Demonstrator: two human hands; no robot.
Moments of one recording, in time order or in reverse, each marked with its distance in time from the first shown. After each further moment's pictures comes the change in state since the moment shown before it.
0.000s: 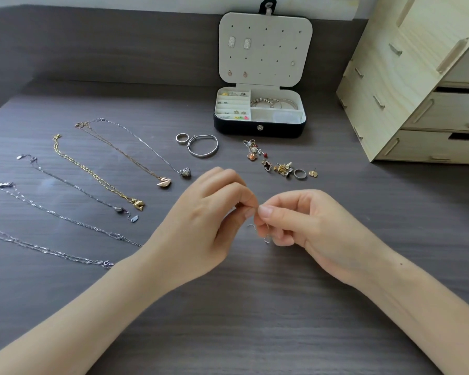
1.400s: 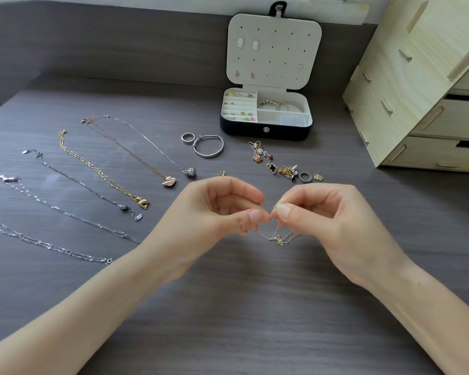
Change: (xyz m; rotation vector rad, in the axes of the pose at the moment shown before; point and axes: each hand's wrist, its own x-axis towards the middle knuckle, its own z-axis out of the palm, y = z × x) left_hand 0.004 0.013 -0.010 -1.000 -0.087 -0.787; right_hand -0.001 0.002 -0.008 -0.109 0.149 -0.213
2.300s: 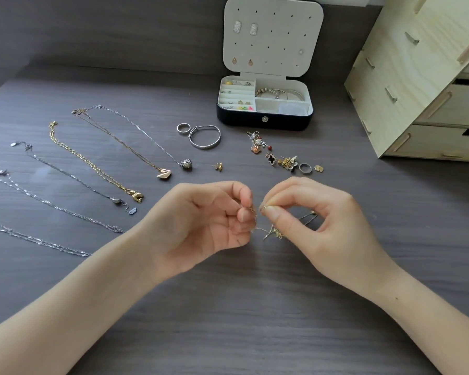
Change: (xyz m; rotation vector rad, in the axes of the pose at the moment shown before) left_hand 0.005 0.000 -0.007 -0.513 -0.212 -0.372; right_hand -0.002 0.018 0.004 -0.477 0.046 -0.380
